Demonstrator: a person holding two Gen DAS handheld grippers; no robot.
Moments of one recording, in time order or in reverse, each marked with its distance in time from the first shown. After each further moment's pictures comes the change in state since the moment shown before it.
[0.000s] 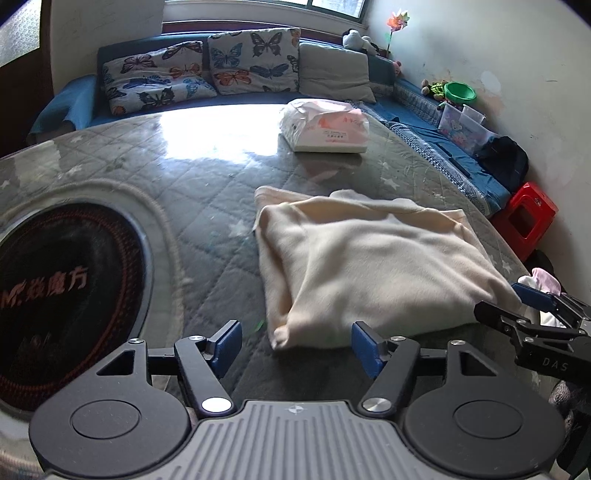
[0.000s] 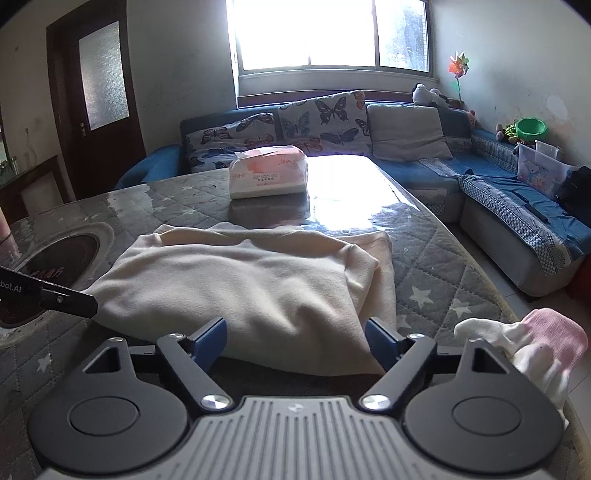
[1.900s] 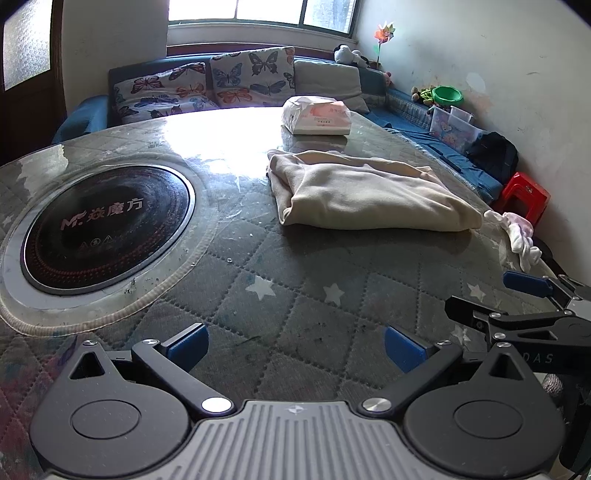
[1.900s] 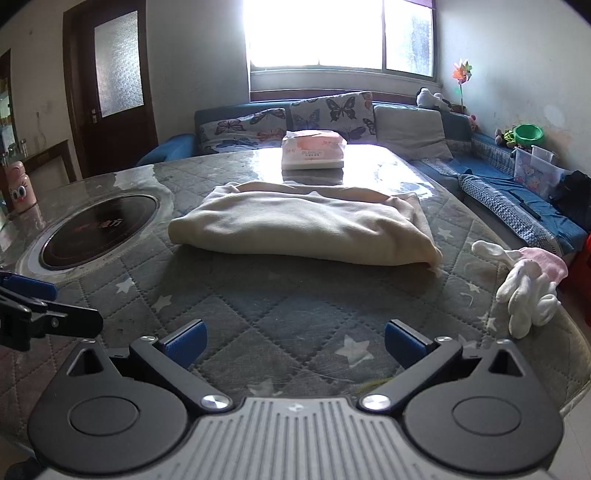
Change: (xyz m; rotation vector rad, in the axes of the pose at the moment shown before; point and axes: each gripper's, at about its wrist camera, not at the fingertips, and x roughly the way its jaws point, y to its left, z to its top) left arm -0.077 -0.001 -0.108 0.061 -0.081 0.019; right arm -0.079 0.073 -0.064 -0.035 0.002 -0.014
